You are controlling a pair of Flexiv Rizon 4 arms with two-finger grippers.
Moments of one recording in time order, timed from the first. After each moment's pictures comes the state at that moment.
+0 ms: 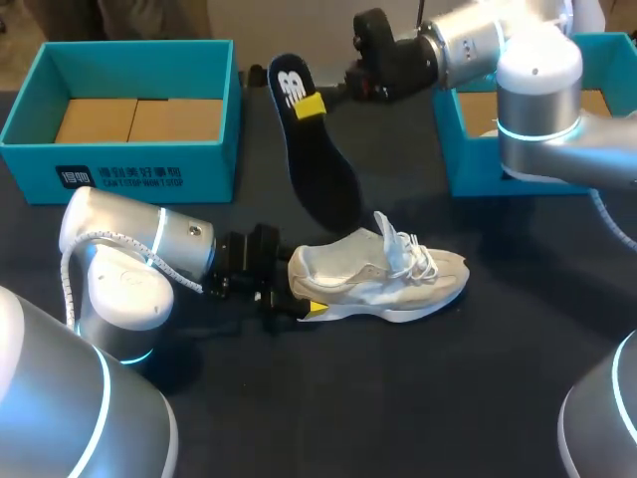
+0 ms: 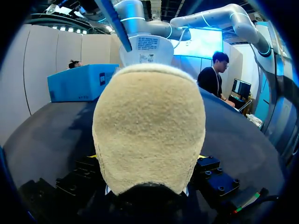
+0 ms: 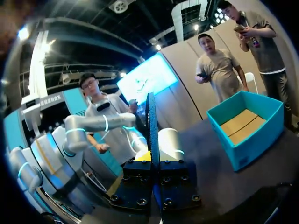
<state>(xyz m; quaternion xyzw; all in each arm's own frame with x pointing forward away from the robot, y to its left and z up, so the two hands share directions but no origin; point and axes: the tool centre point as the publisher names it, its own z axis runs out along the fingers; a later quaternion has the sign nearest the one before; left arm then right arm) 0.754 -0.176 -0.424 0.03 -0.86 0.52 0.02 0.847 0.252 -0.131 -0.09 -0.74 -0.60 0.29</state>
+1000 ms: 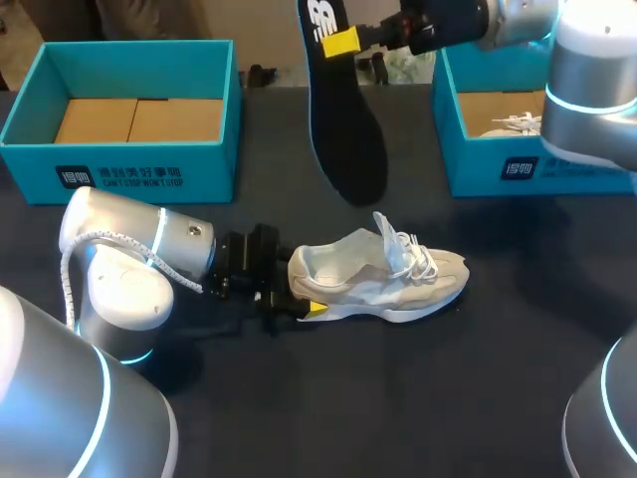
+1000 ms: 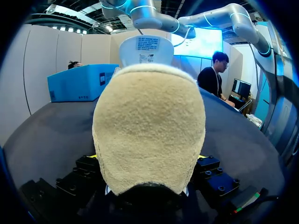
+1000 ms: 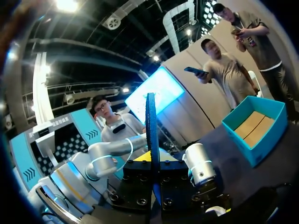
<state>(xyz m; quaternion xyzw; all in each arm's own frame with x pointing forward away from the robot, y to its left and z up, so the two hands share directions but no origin) 0.755 -0.176 -0.424 0.03 -0.86 0.52 0.02 0.803 0.214 -0.017 -0.13 -0.70 -0.61 0.35</state>
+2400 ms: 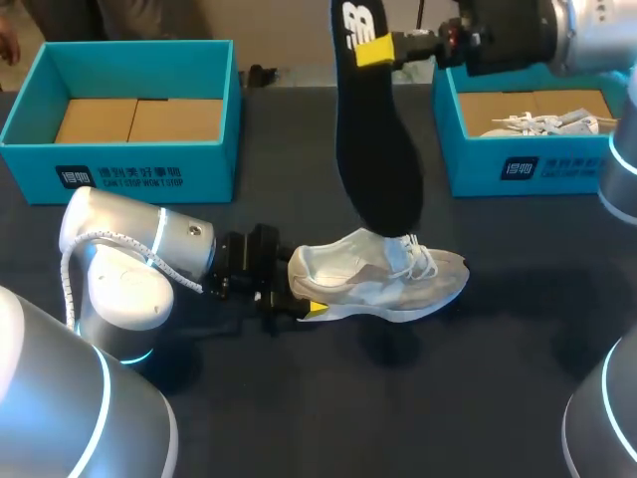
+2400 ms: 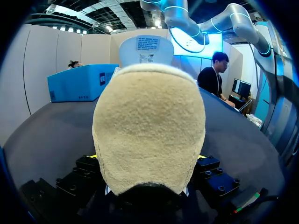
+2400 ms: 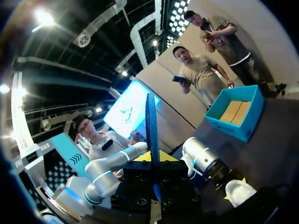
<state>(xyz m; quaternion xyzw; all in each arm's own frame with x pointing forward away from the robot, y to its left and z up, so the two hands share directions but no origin) 0.755 -0.176 -0.424 0.03 -0.86 0.52 0.02 0.742 0.180 0.012 -0.30 -0.68 -0.60 0.30</state>
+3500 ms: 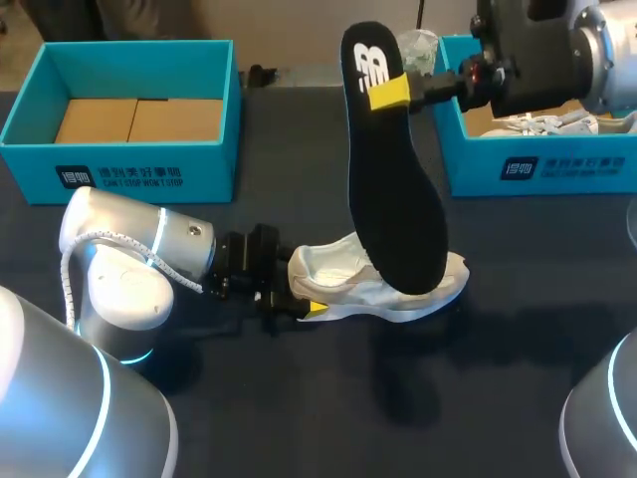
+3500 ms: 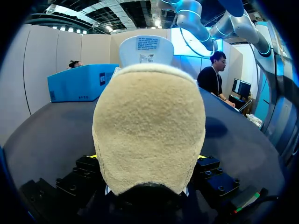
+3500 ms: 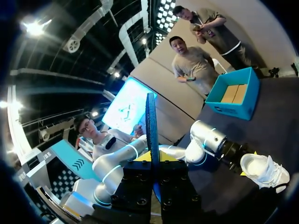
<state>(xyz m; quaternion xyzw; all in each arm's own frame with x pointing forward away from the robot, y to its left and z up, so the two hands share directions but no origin) 0.755 -0.176 -0.425 0.03 -0.86 0.52 0.02 0.669 0.176 0.016 -0.34 -0.67 -0.57 0.32</state>
